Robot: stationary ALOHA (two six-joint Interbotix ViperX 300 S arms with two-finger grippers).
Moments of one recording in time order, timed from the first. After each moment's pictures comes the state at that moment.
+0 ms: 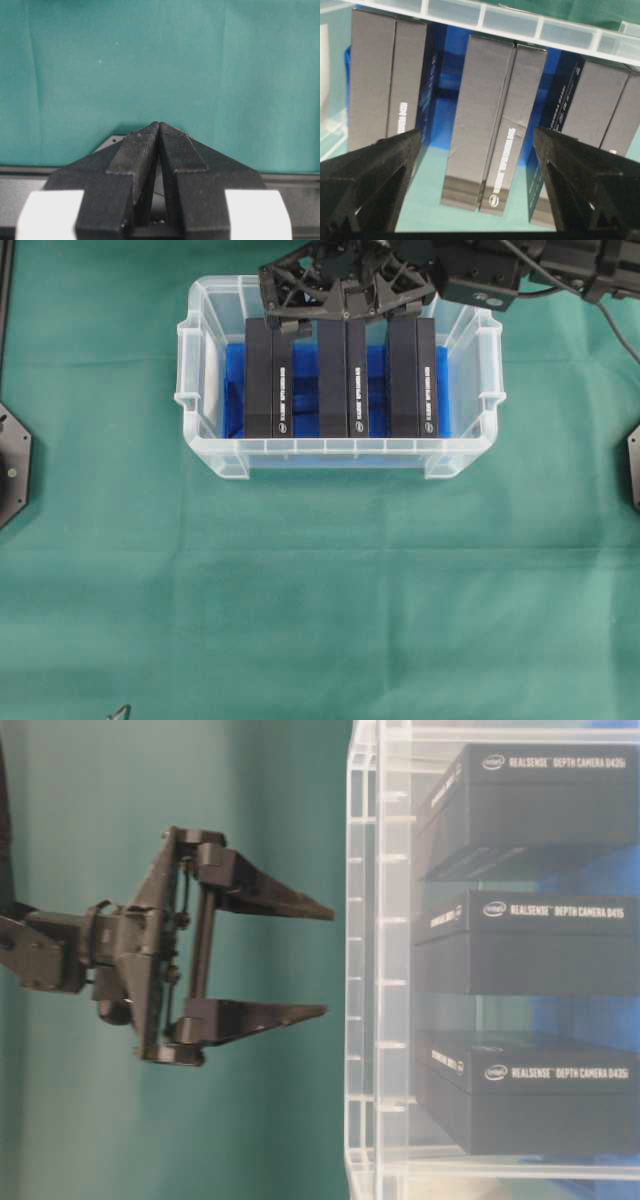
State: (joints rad) left arm -0.10 -0.76 0.46 0.04 1.50 -0.15; right arm -0.24 0.30 -0.32 -0.08 1.39 1.31
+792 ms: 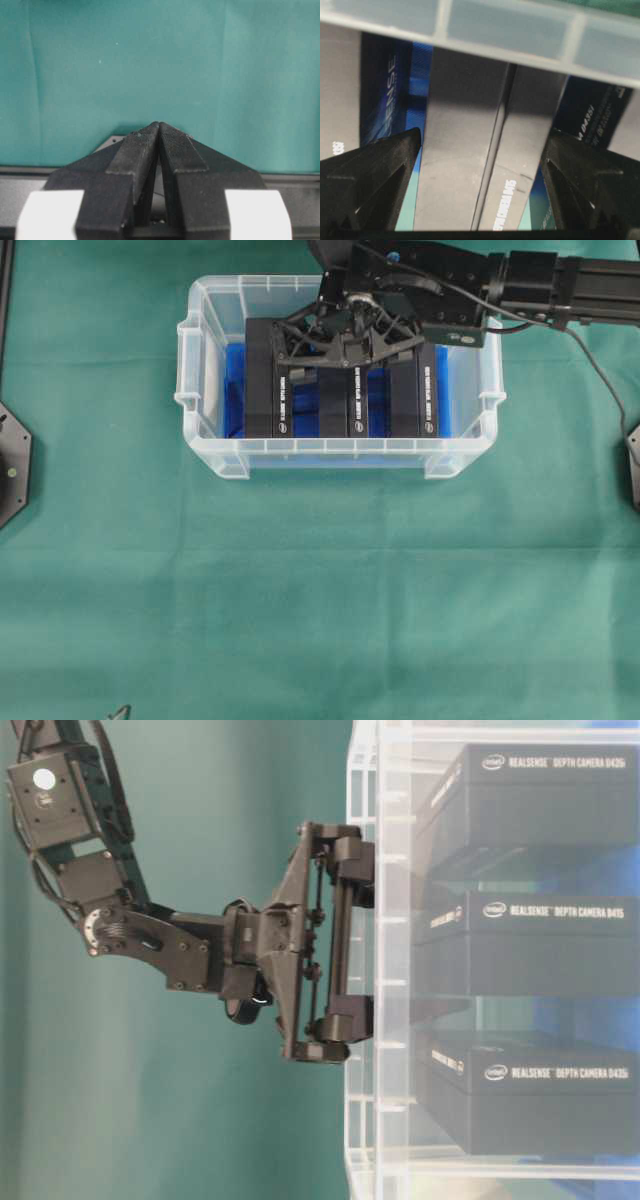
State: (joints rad) left arm -0.10 -0.77 0.46 0.04 1.50 -0.15; right arm -0.23 0.35 -0.10 -0.01 1.16 1.32
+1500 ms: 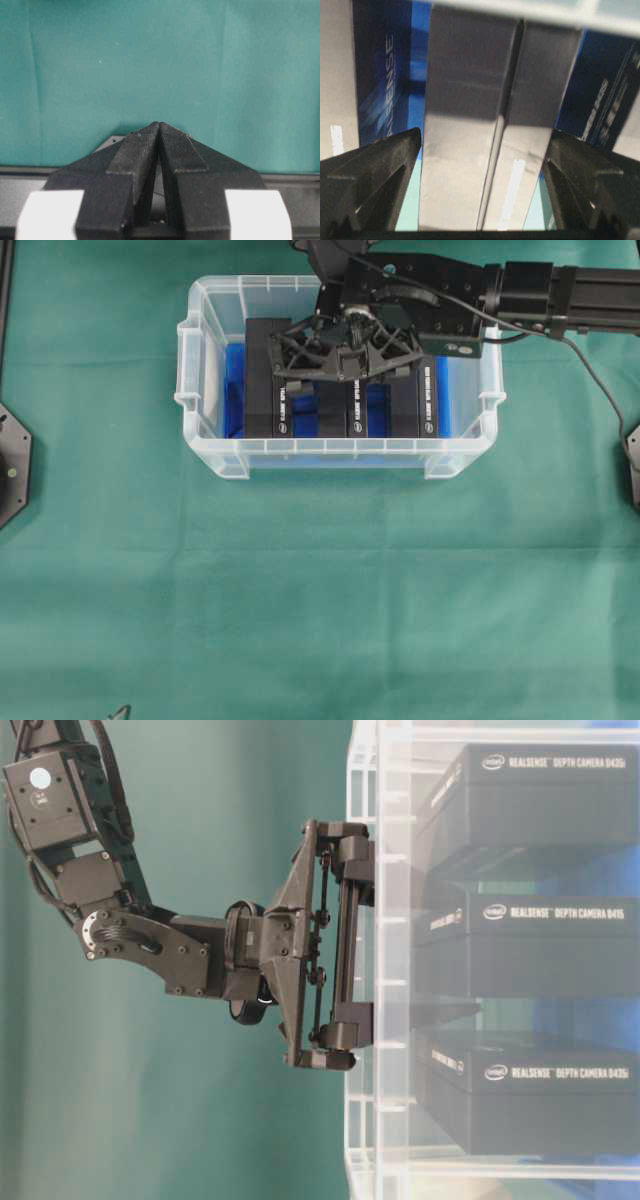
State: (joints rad) left arm -0.10 -0.77 0.46 0.04 1.49 -0.15; right arm -0.21 0.35 -0.10 0.02 1.16 1.37
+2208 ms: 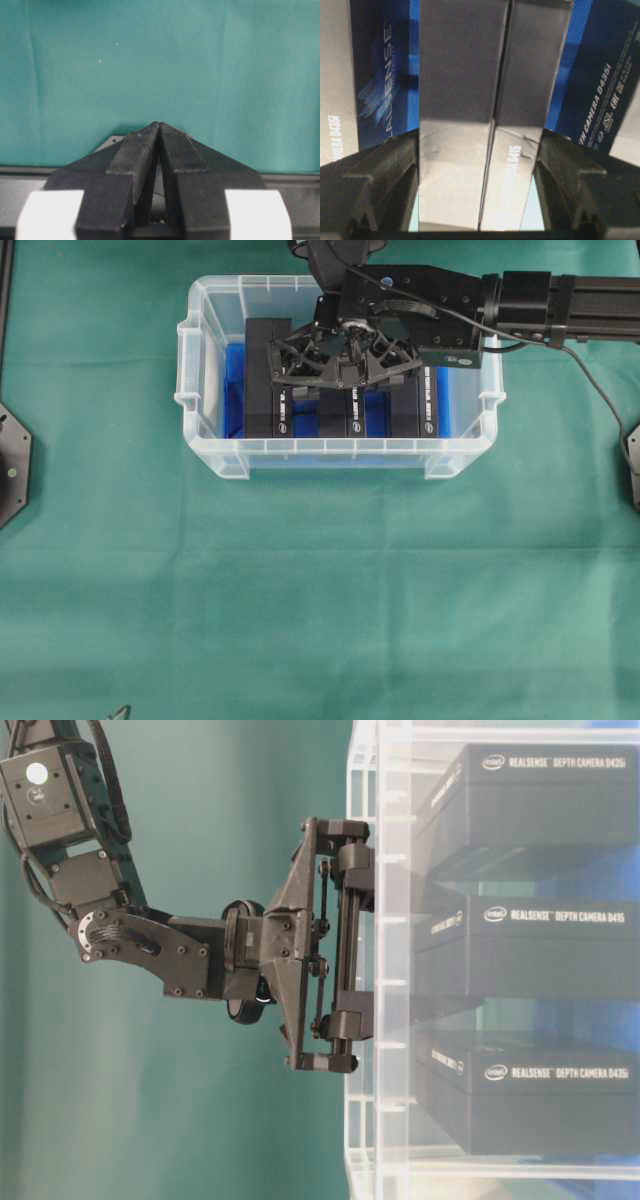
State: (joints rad) left arm -0.10 -0.77 0.46 0.03 1.50 -0.15; right arm -0.19 0.35 -0.10 -0.01 1.18 1.42
